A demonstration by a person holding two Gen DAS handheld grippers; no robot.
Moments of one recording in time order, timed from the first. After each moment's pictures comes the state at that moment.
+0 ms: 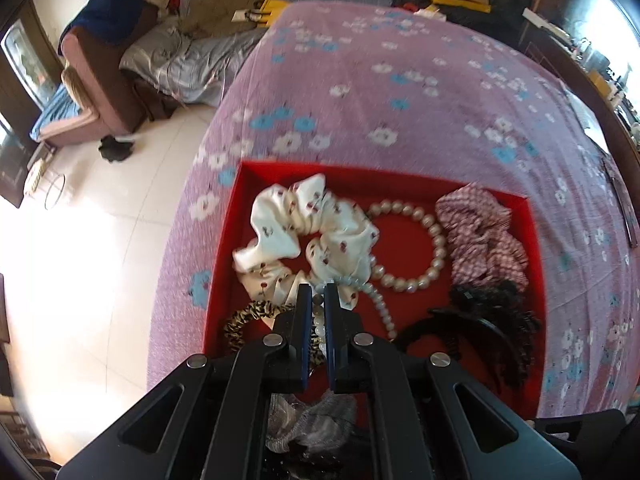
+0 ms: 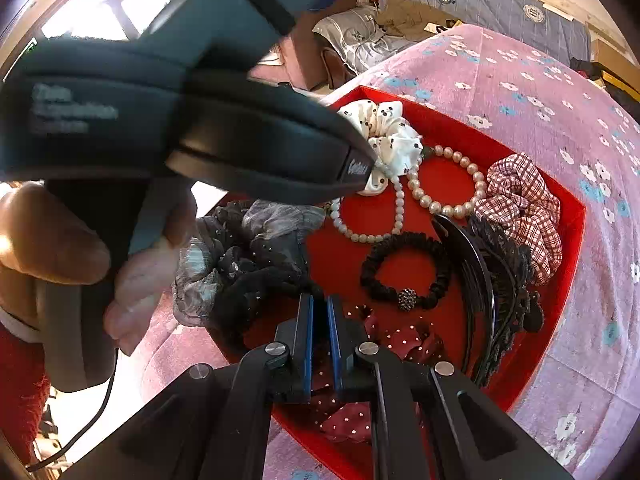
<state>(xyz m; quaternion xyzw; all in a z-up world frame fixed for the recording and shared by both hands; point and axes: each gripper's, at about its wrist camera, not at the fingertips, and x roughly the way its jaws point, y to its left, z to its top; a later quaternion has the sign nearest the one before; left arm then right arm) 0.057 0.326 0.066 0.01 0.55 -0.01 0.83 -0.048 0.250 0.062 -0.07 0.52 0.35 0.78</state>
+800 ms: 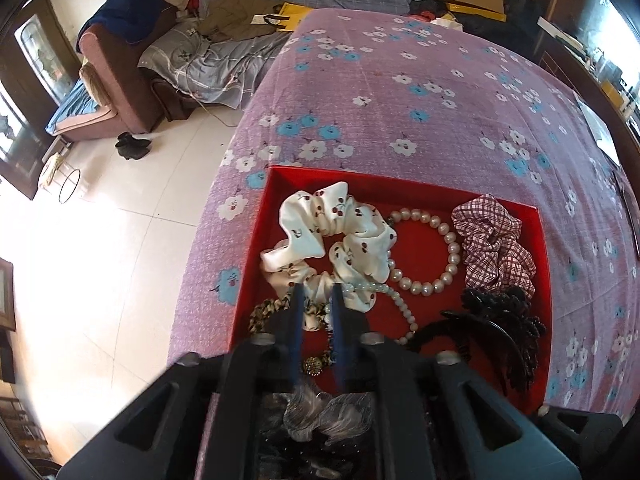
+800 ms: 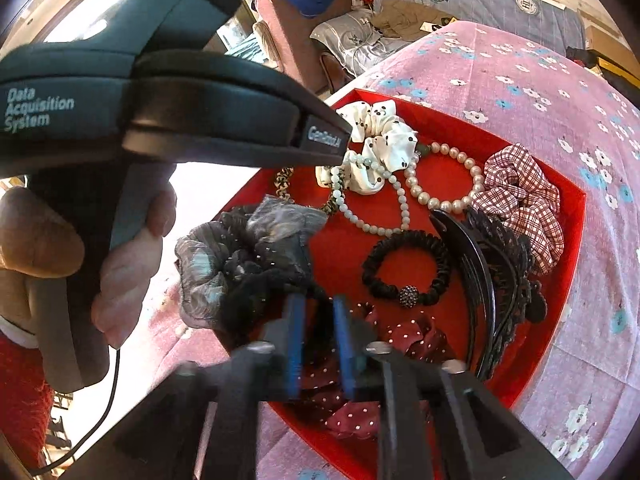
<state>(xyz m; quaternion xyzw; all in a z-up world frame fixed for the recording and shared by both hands) 0.052 0.338 0.072 0.00 0.55 0.03 0.83 -0.051 0.232 0.062 -0.04 0.51 0.36 0.78</state>
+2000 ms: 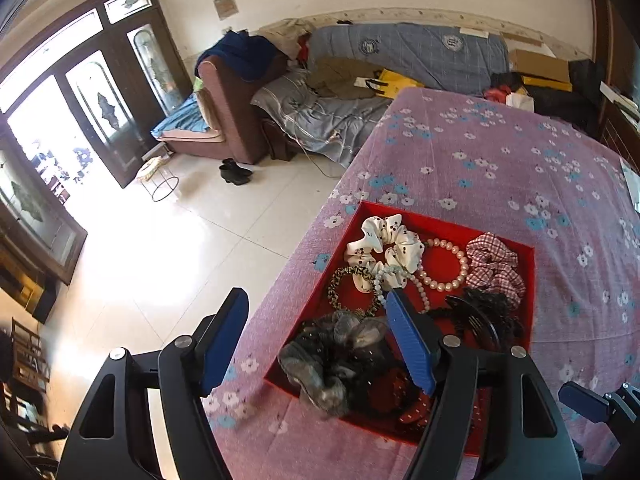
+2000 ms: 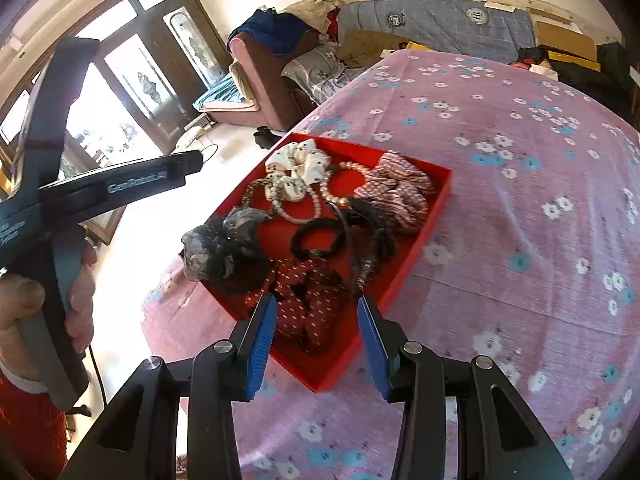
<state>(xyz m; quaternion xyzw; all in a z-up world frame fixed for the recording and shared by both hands) -0.057 0.300 0.157 0.01 0.43 0.22 0.88 -0.087 0.109 0.119 0.00 0.48 0.31 0.82</state>
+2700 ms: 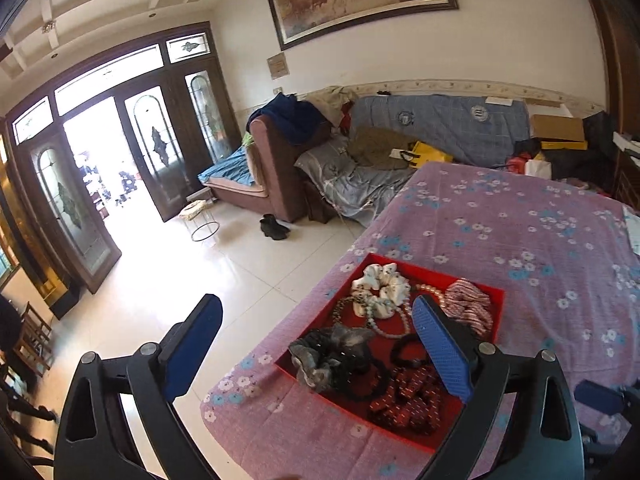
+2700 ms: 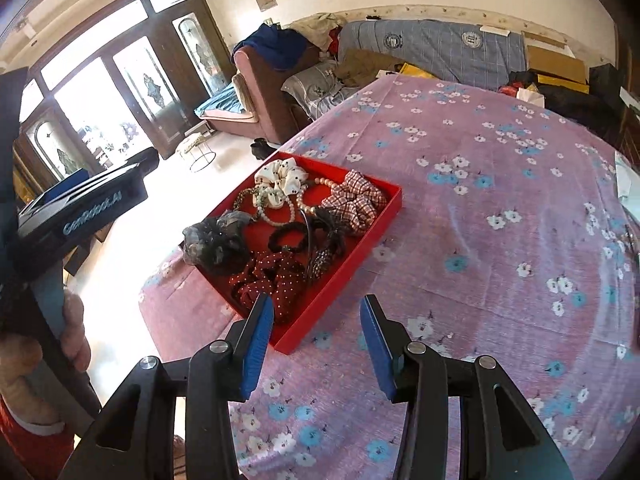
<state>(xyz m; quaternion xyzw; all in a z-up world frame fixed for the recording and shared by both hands) -0.136 0.227 0.208 0.02 0.30 0.29 0.91 -0.109 0.054 0.157 -0.02 0.45 0.31 0.84</state>
